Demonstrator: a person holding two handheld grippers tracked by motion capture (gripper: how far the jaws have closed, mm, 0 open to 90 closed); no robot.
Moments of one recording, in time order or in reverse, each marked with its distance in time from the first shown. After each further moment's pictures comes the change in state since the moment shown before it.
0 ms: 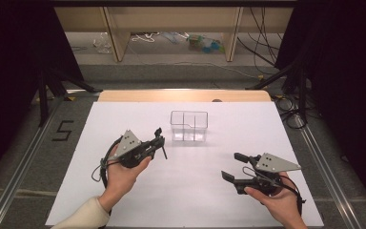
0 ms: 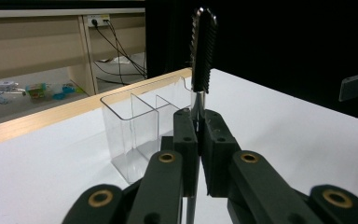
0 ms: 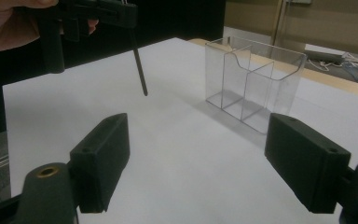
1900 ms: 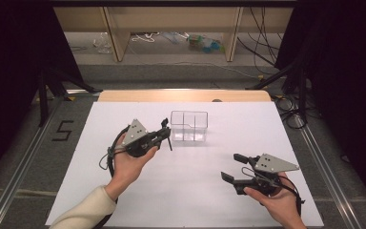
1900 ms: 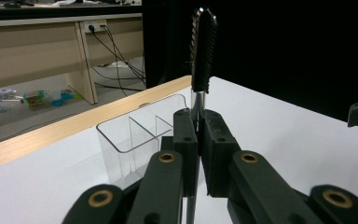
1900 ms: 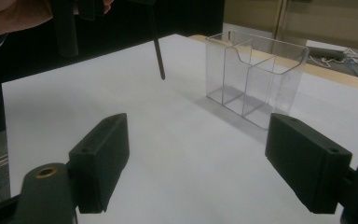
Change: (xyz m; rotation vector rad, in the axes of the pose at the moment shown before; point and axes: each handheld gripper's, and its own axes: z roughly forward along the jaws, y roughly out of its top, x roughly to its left) left arm 0.002 0.022 0.022 -0.007 -0.013 0.018; right arm 0.000 -0.003 0.003 0.005 0.001 0.007
